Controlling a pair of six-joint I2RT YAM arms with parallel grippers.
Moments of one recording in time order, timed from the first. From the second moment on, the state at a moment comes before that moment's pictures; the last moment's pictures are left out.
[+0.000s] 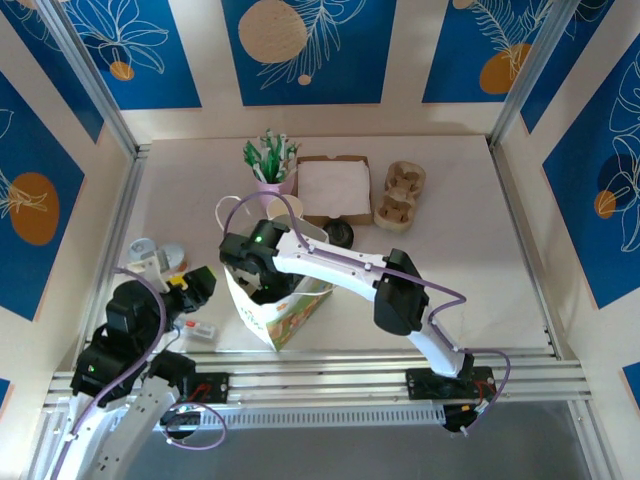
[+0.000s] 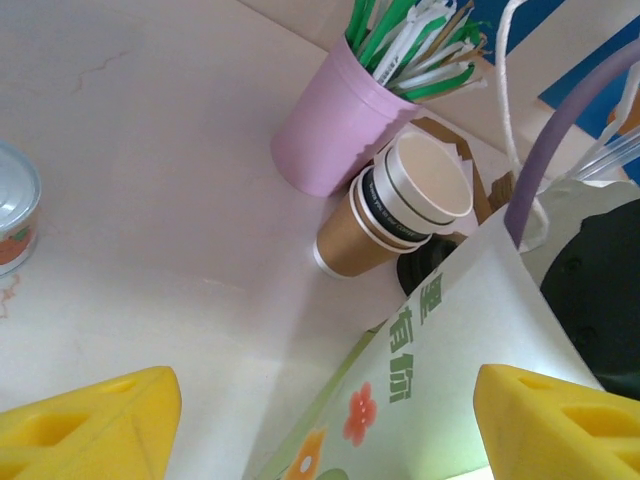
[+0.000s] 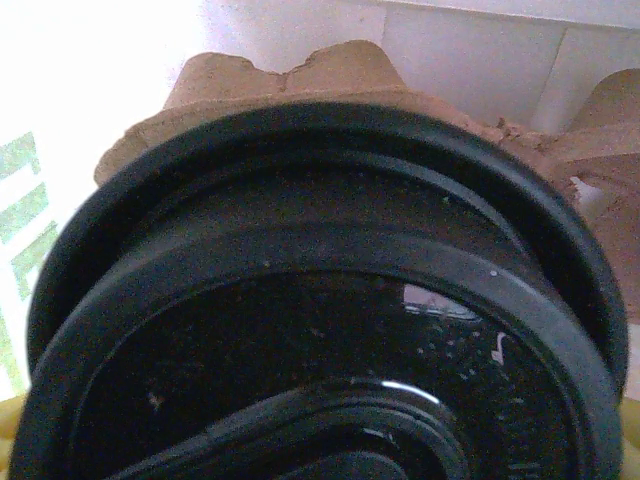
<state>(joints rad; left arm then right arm) -0.37 0.28 0.69 -0.83 -0.04 -0.65 1.16 2.20 2.10 -1.55 -0.08 0.20</state>
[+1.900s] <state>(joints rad) -0.37 0.30 0.69 -0.83 -0.07 -0.63 1.16 2.18 2.07 -1.51 -0.04 0.24</state>
